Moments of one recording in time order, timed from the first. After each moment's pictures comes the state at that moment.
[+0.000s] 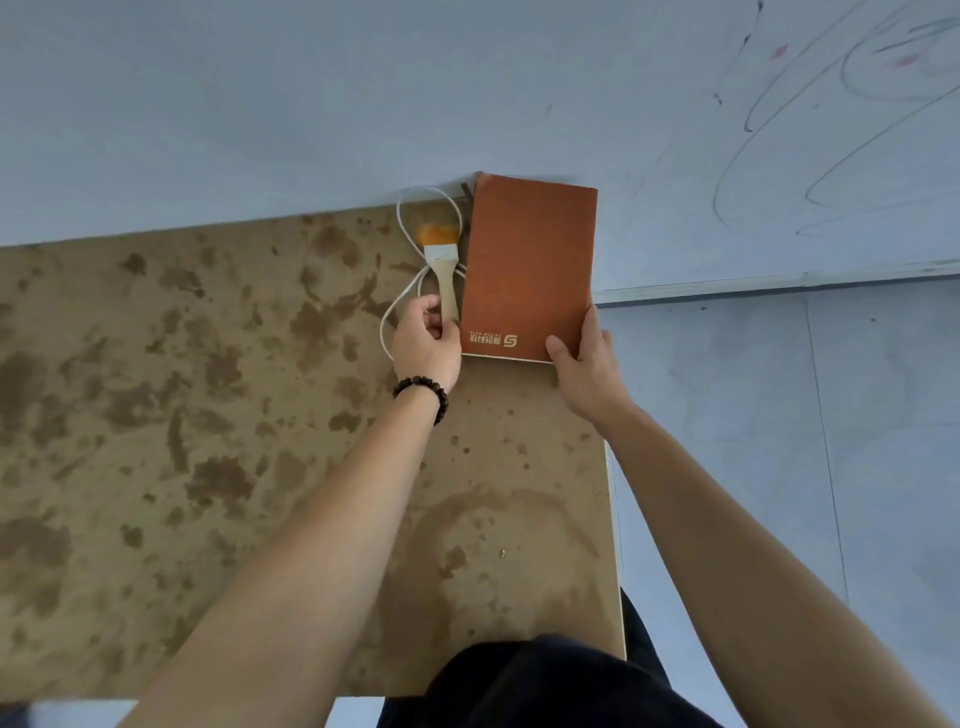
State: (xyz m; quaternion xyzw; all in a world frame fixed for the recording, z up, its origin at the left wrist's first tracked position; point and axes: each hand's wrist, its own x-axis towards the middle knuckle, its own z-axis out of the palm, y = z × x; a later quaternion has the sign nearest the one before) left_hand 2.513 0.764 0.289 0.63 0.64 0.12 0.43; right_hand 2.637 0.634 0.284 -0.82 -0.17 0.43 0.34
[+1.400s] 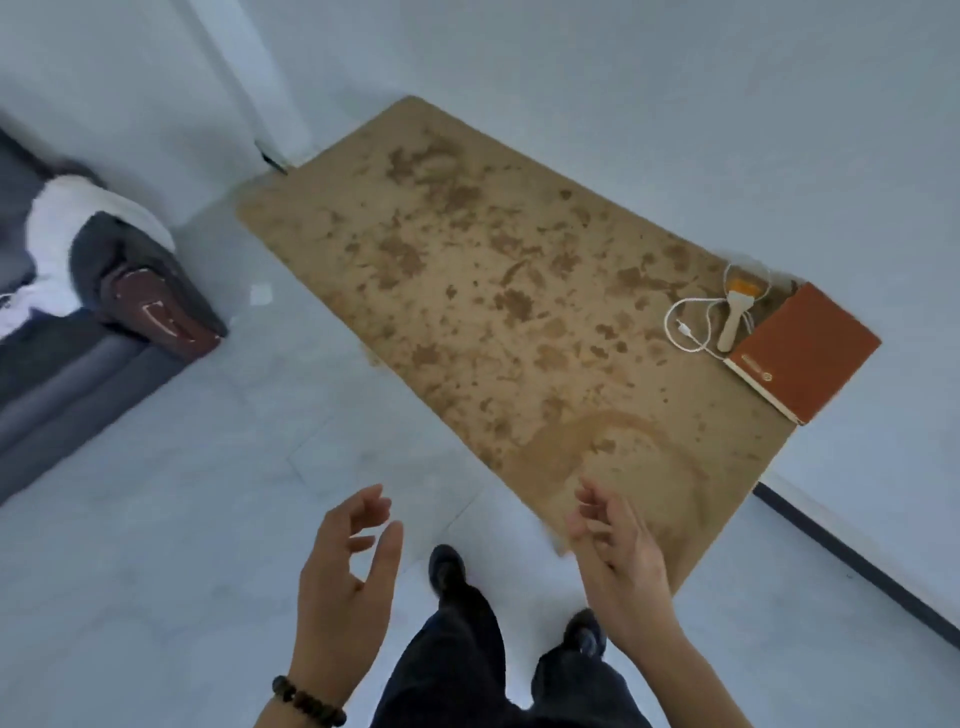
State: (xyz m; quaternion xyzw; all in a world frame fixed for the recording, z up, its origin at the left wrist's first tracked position) left_hand 2.176 0.317 0.497 0.44 0.77 0.38 0.26; right_hand 2.409 0.373 0.440 -0.62 -0.57 0.45 0.30
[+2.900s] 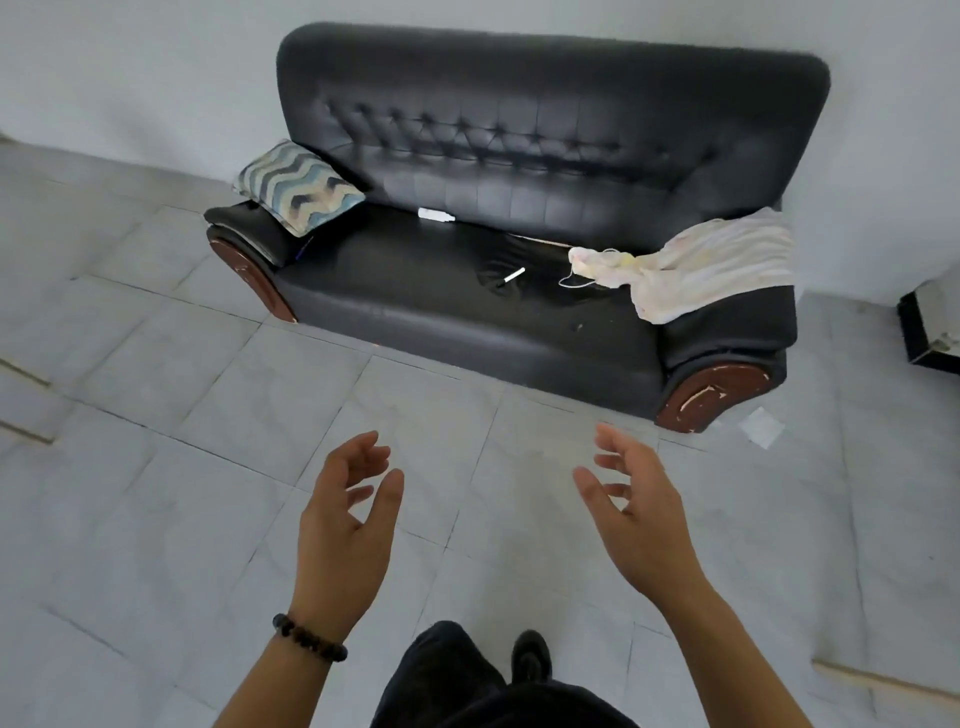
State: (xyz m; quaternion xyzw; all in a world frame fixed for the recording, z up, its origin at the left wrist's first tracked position) left_hand 1.250 0.132 0.537 -0.01 0.86 0.51 -0.03; right_hand 1.299 0.389 0.485 -0.17 -0.84 0.50 0.06
